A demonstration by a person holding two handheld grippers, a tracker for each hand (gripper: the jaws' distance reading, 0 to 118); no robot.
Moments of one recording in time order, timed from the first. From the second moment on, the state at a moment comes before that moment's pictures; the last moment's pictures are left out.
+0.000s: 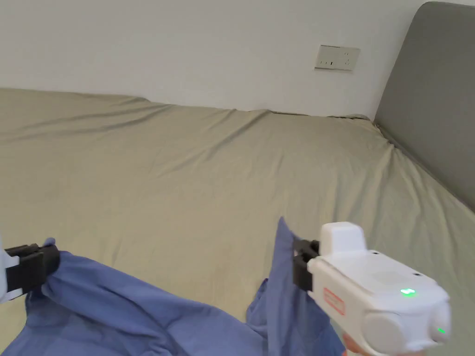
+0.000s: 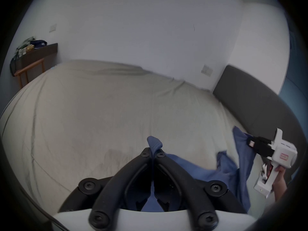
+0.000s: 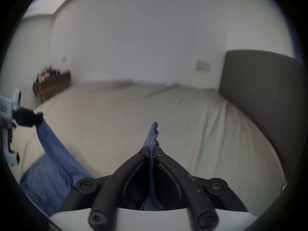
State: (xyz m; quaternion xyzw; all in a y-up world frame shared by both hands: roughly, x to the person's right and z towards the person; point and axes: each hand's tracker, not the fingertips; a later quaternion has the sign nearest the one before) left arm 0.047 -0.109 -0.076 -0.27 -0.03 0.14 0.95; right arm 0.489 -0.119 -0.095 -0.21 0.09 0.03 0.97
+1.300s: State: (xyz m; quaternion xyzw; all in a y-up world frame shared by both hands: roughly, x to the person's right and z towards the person) left arm 0.056 0.350 0.236 0.32 0.03 0.13 0.94; right arm 0.552 0.389 0.193 0.36 0.06 -0.10 0.93
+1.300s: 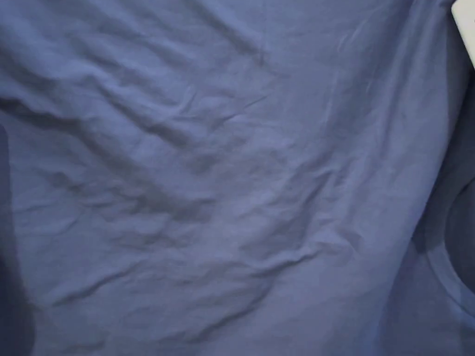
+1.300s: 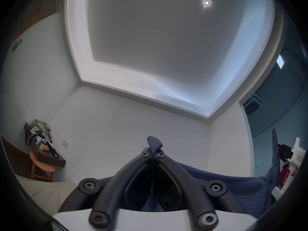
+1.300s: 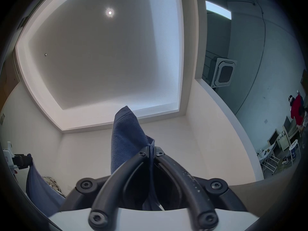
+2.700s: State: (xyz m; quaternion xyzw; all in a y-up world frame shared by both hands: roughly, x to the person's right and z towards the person) left arm 0.002 0.122 -0.024 0.12 -0.03 0.19 0.97; right arm 0.542 0.229 -0.055 0.19 0.16 -0.11 0.96
